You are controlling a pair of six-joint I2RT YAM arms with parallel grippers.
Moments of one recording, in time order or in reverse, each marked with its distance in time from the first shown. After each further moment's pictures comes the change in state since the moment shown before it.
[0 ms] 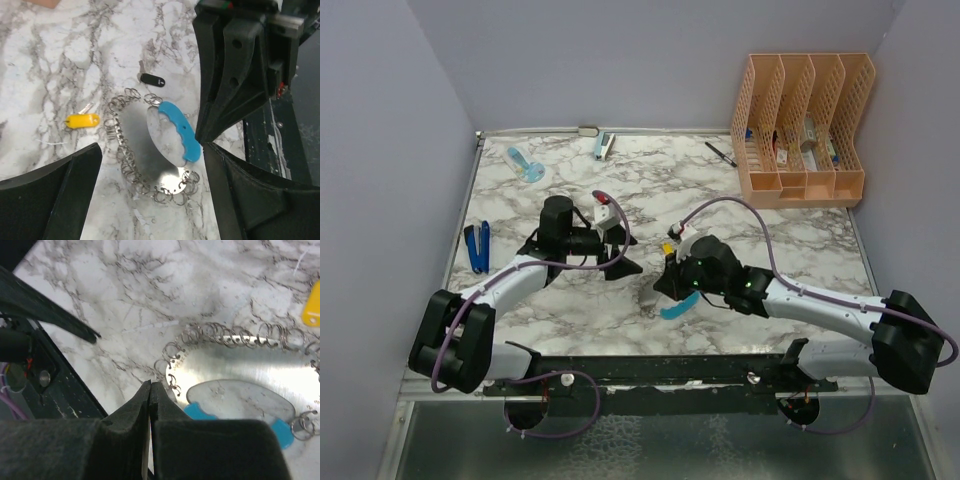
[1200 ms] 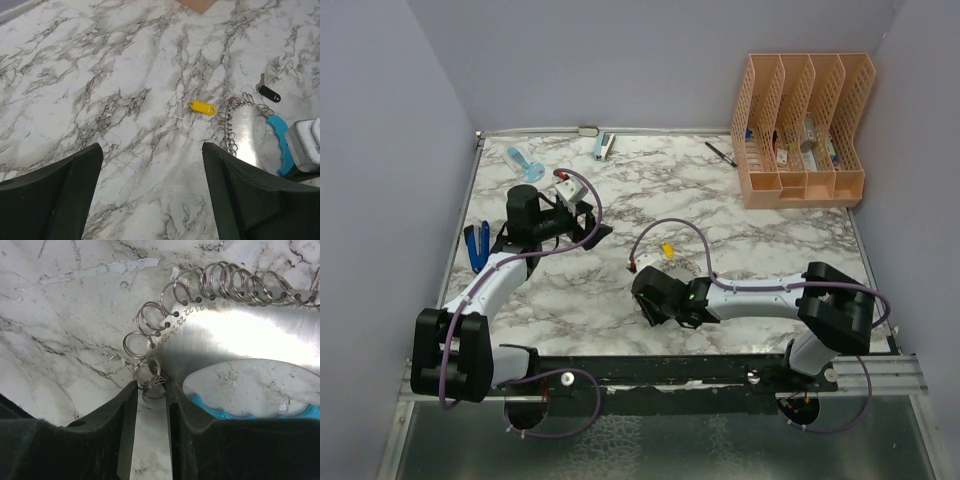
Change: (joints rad) left arm 0.230 -0.066 0.071 -0.100 -0.299 0.059; right arm 0.245 0.373 0.188 -0.240 0.341 -0.002
